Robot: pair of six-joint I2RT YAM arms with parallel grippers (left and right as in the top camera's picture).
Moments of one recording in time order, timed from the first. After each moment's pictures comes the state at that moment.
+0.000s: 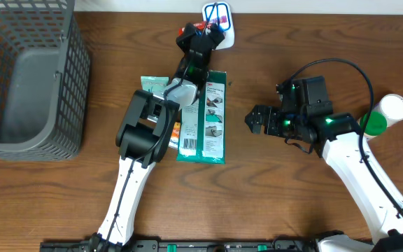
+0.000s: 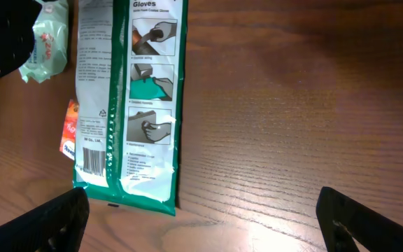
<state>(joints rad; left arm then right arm) -0.41 2.54 1.74 0.60 -0.55 0.96 0.24 1.41 1.01 -0.66 -0.32 0.42</state>
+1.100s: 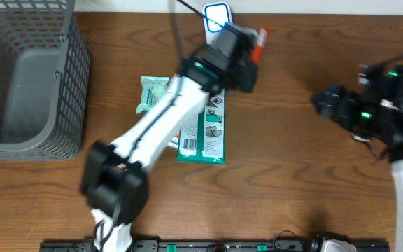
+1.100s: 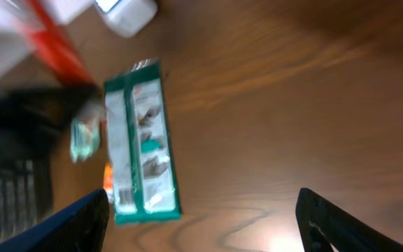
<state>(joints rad) -0.64 1.99 1.75 -0.60 0.24 -0.35 -0.18 1.21 1.34 -1.10 -0.39 0.36</state>
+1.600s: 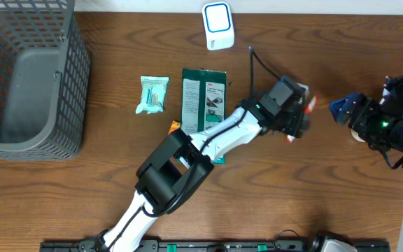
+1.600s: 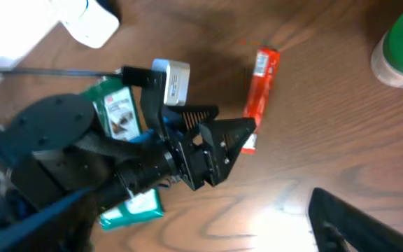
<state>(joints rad) -0.88 2.28 1.72 -0.27 0.31 -0.46 -0.30 1.20 1.35 -1.17 -0.39 0.32</state>
